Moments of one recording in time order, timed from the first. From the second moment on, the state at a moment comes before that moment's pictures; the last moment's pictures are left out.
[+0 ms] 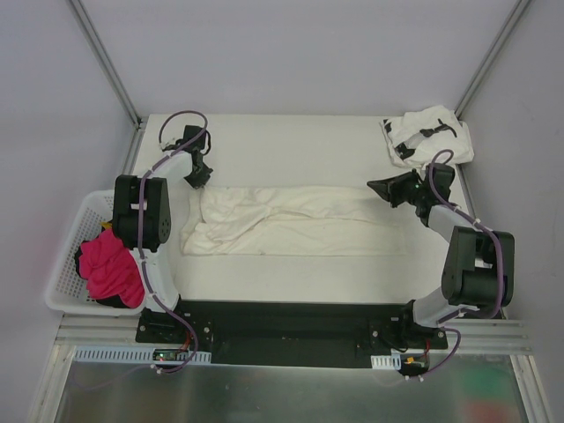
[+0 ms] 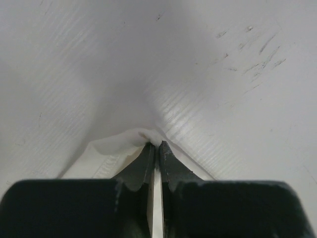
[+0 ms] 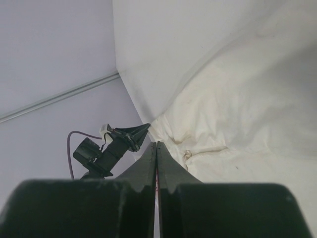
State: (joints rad) left arm -0.09 1.98 1.42 -0.56 -0.27 -0.87; right arm -0.11 1.54 0.78 0.15 -0.65 1.26
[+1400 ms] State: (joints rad) left arm 0.01 2.55 2.36 -0.57 -0.08 -0.69; right arm -0.11 1.49 0.82 -0.21 -0.64 0.86
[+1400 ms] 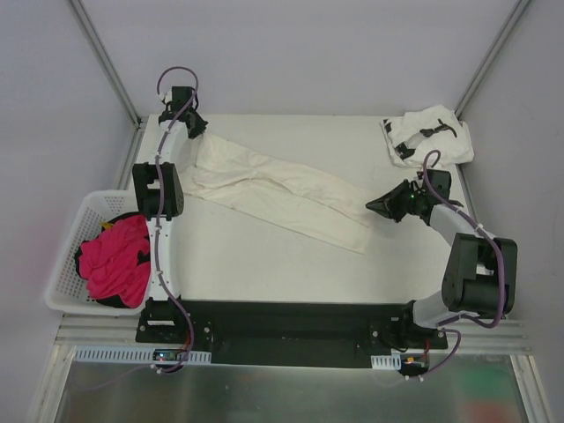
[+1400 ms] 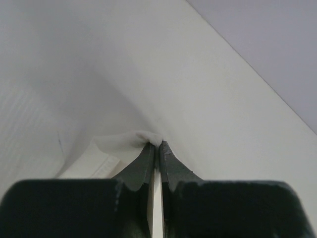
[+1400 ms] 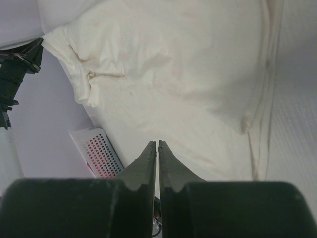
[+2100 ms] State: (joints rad) left arm 0.04 2.37 2.03 -0.44 0.23 -0.68; right arm 0.01 1.67 0.85 -0.11 -0.62 0.89
